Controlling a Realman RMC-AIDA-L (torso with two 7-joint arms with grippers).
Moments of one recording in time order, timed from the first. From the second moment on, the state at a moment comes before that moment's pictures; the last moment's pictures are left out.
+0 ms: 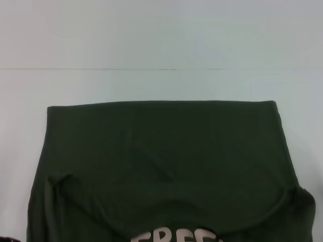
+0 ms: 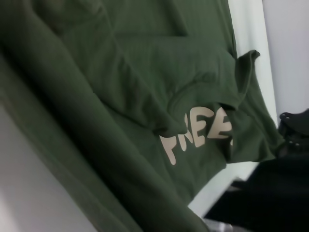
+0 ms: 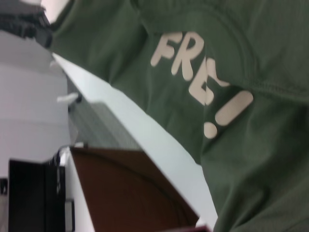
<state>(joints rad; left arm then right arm) -0.50 -1.89 0.61 0.62 2.50 2.01 -2.24 0.61 1.97 -0.77 -0.65 -2.58 -1.96 2.14</state>
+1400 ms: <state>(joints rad) -0.49 -1.92 0.02 0.47 2.30 1.63 -2.30 0.55 1.92 -0.31 -0.40 -2.19 -1.48 2.19</state>
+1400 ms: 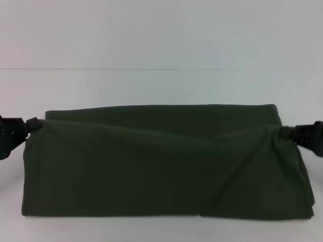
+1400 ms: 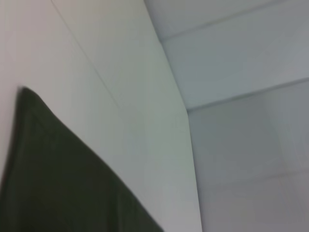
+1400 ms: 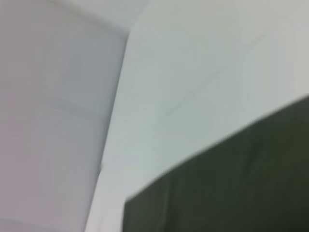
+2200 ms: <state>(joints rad) -0.54 -1.99 0.02 0.40 2.15 1.32 -2.12 0.64 1.98 -0.32 -0.41 -2.10 -1.21 2.12</state>
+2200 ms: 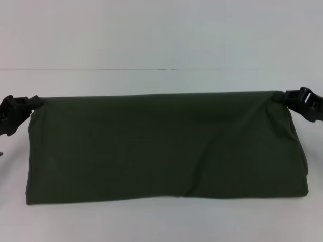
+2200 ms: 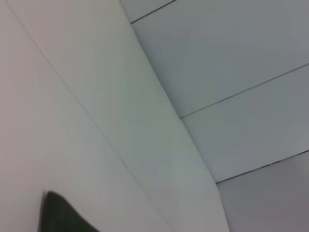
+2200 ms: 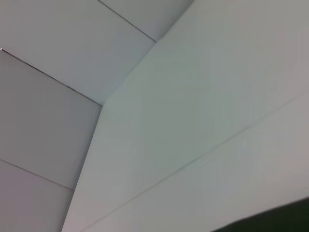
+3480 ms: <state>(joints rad) -0.63 -2.12 0.03 0.40 1.99 0.97 -1.72 0.72 2.08 -0.42 -0.40 -2.01 -0.82 1.93</state>
